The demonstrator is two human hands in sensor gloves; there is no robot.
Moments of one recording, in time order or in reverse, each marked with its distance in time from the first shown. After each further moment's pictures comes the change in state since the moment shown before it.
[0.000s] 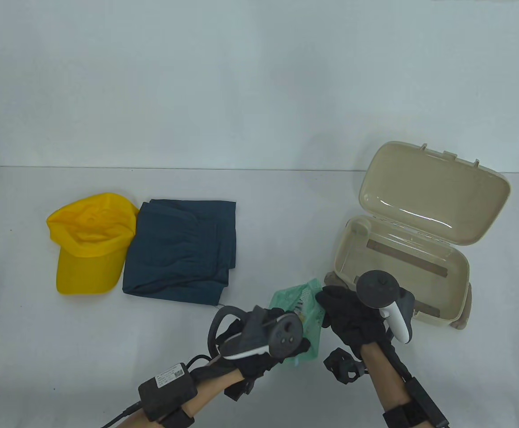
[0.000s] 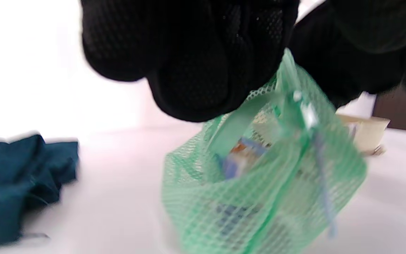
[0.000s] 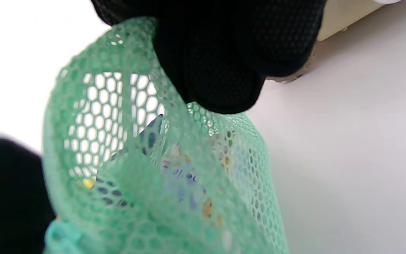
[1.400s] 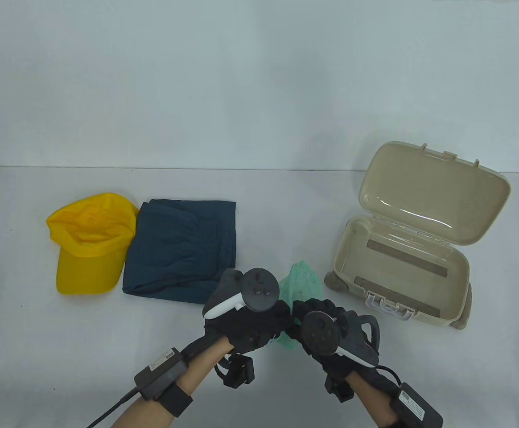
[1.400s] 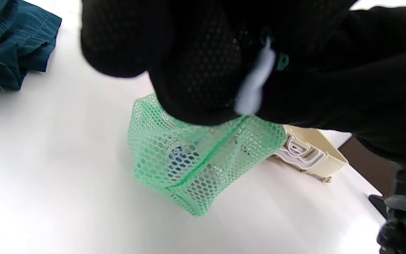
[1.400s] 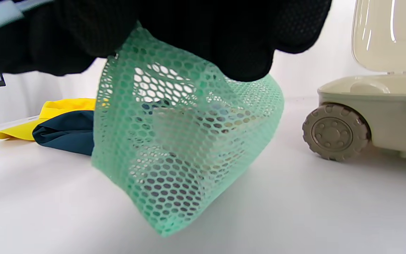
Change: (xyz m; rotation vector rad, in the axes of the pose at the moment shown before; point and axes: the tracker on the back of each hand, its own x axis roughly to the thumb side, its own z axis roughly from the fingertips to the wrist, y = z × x) left_hand -0.062 -0.002 -0.034 -0.309 -0.018 0.602; right_hand 0.052 0.053 0.047 -0.139 -0.407 0.717
